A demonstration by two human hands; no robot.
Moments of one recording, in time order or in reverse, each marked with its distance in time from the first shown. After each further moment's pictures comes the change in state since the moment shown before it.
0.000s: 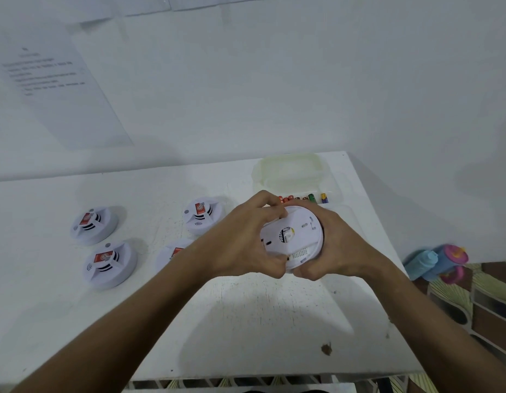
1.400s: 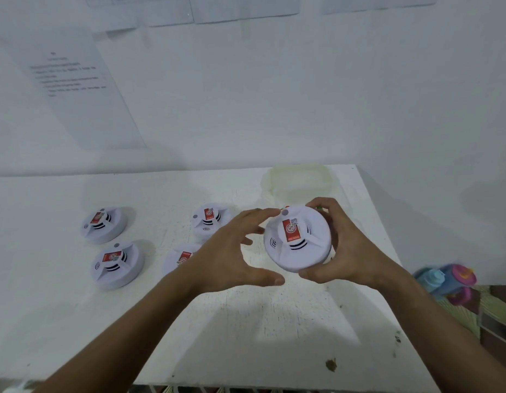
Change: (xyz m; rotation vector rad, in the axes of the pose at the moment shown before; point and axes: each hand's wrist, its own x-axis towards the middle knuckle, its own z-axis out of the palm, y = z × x) left_hand -0.020 -0.034 0.005 -0.176 0.102 -0.029; right_hand -0.001 -0.012 -0.005 -0.017 0.013 0.046
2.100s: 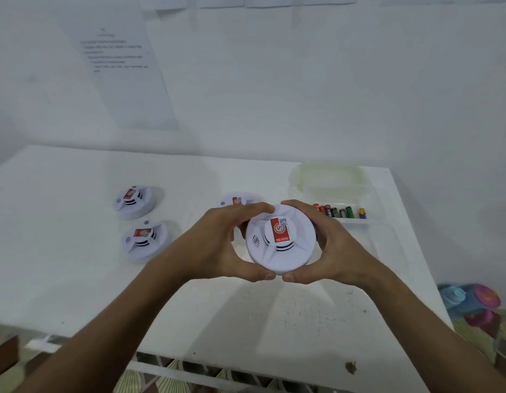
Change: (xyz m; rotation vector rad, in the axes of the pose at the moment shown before) left_hand -0.037 -0.016 -0.046 0.105 0.103 0.117; right_hand 0.033 -0.010 0.048 -0.057 -0.165 -0.050
